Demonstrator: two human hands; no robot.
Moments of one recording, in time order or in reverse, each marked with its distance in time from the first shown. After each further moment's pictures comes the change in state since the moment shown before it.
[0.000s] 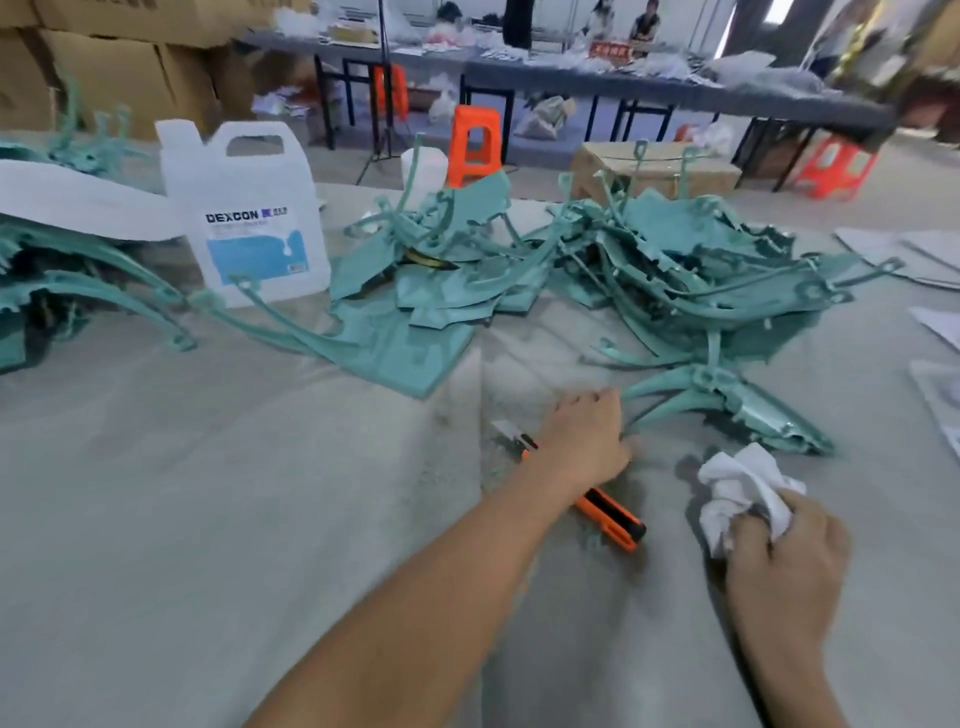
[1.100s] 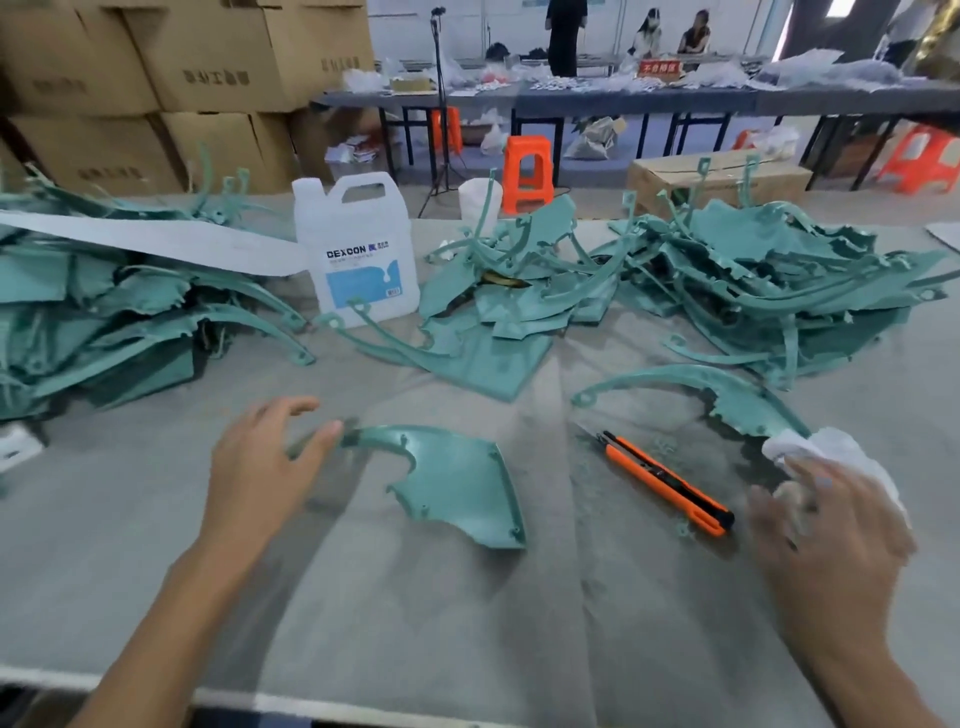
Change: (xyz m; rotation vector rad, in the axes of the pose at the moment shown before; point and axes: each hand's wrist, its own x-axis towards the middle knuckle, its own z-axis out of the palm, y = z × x) left_hand -0.256 -0.234 -0.147 0.022 0.651 -0.492; right_hand -0.024 -0.023 0.007 -0.103 -0.032 -0.383
